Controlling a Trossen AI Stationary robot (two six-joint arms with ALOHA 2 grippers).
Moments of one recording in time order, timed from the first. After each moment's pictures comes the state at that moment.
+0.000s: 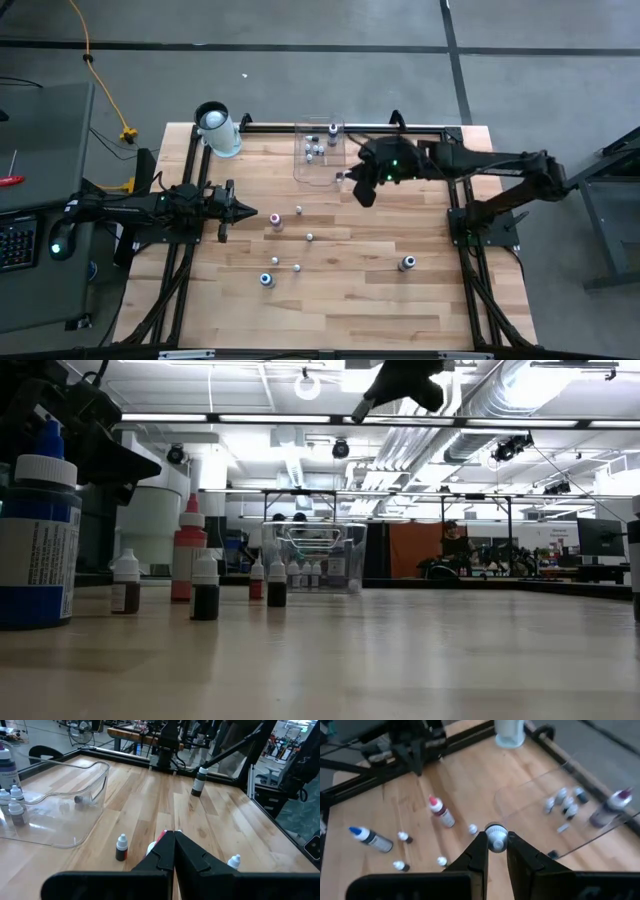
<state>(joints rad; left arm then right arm) -0.01 0.14 0.03 -0.02 -0.02 -0.19 -0.12 1.35 1.31 -0.57 0.12 0.34</state>
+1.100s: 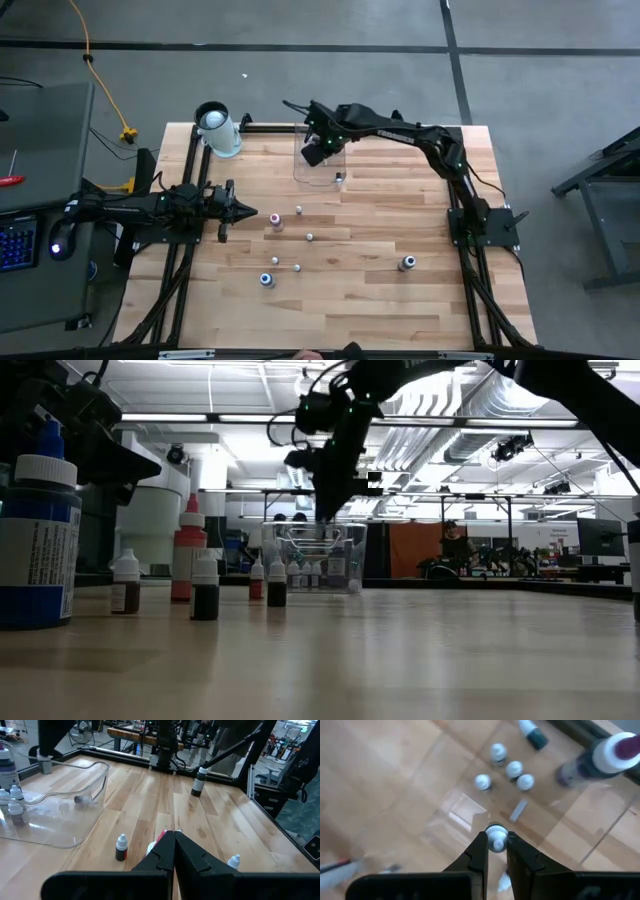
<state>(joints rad) -0.01 0.14 0.03 -0.02 -0.01 -0.19 -0.42 2.18 2.04 -1.02 0.02 0.53</state>
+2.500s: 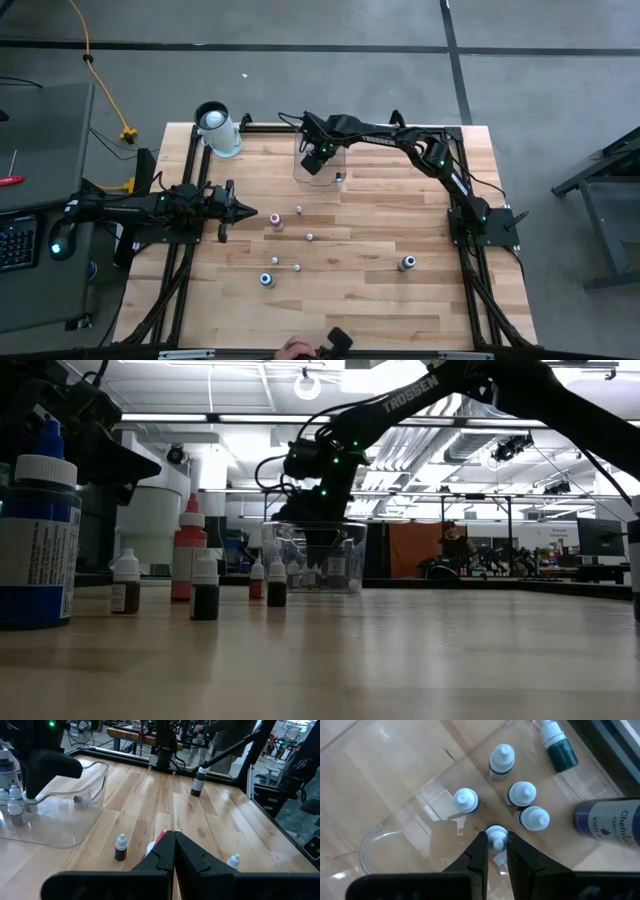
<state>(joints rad) -0.01 0.14 0.03 -0.02 -0.01 -0.19 -0.44 2.34 2.01 -0.85 0.05 0.23</state>
